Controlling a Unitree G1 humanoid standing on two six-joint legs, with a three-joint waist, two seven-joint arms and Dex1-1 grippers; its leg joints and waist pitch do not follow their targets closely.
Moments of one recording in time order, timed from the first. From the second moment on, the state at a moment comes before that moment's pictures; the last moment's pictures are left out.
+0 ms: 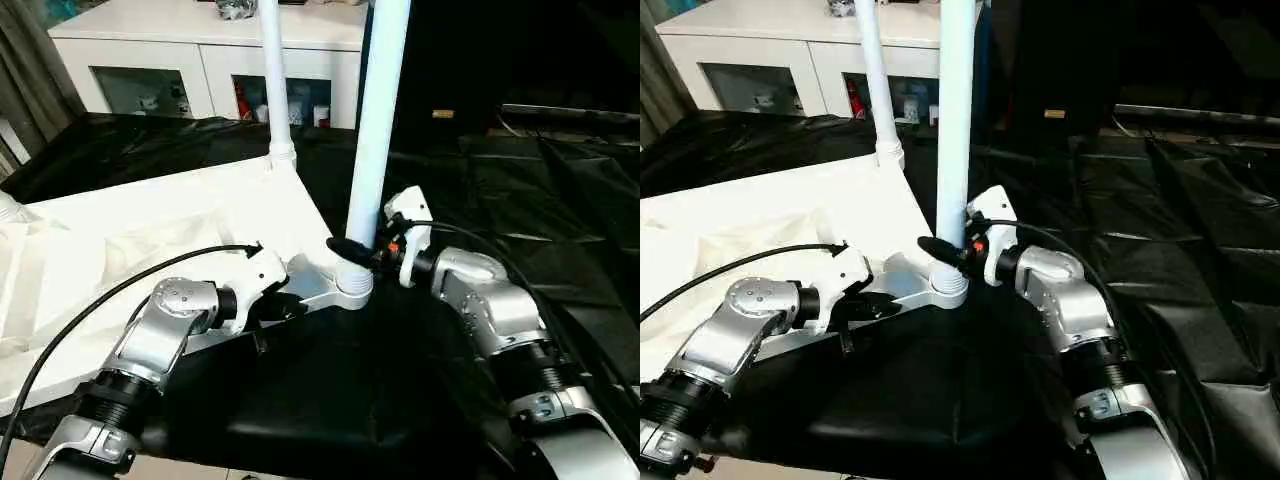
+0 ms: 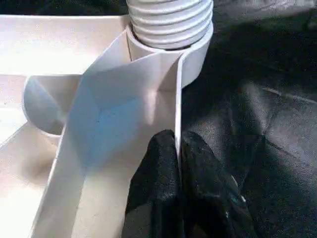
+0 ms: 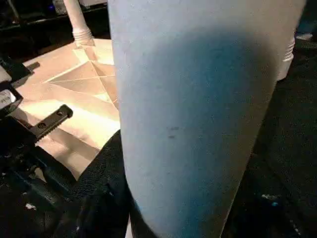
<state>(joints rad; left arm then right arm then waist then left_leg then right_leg) -0.44 0.38 -0.23 0.35 -0.01 0.25 -1.00 -0.61 -0.20 0.11 0.47 0.25 0.29 0.79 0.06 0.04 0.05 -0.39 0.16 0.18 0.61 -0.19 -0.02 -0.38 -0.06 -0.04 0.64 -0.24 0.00</state>
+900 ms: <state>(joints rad) -0.45 0.37 -0.23 0.38 0.00 0.23 -1.01 -0.54 -0.13 -0.06 0.59 0.39 0.19 0.81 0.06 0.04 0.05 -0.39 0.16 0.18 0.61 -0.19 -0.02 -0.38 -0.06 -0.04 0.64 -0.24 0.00</state>
